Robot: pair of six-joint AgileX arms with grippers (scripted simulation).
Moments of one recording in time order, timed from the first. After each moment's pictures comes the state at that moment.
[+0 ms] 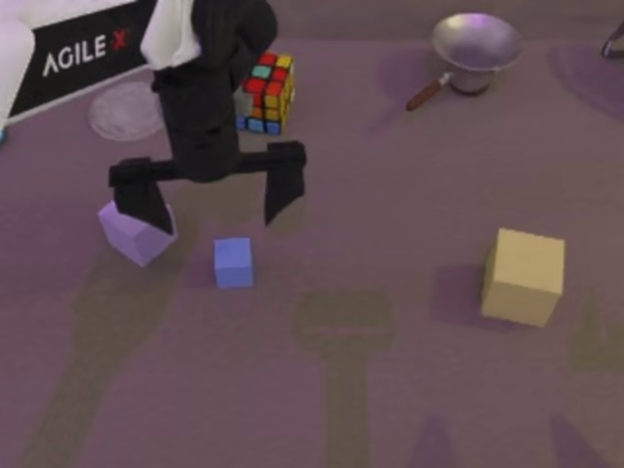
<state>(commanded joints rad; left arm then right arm) -0.46 2.17 1.77 -1.17 0.00 -0.55 0.00 0.00 0.00 0.00 0.00 0.00</state>
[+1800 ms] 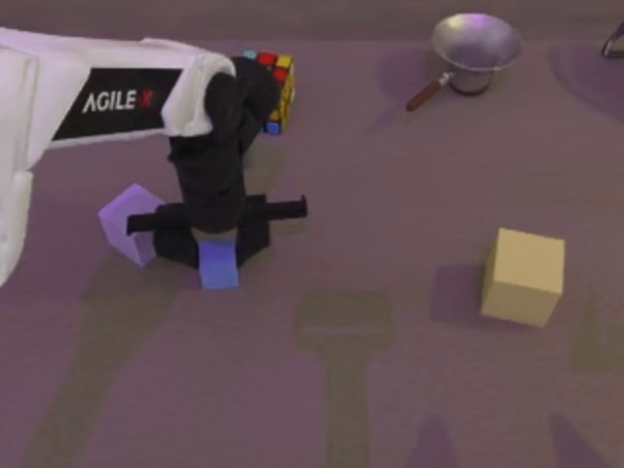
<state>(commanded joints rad) -0.46 2.28 1.58 -0.87 0.00 -0.55 0.00 0.00 0.00 0.00 0.00 0.00</state>
